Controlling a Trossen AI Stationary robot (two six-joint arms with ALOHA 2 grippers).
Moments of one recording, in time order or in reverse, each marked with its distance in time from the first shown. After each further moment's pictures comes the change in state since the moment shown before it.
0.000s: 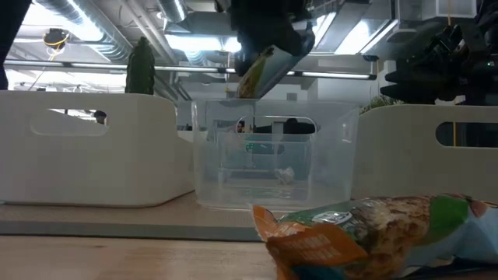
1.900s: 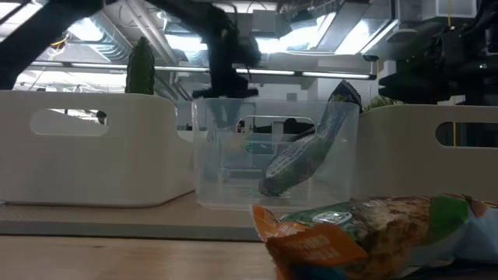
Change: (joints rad) left arm 0.654 0.182 0.317 -0.458 -0.535 -0.014; right arm -0.001 0.000 0.000 0.026 0.204 -0.107
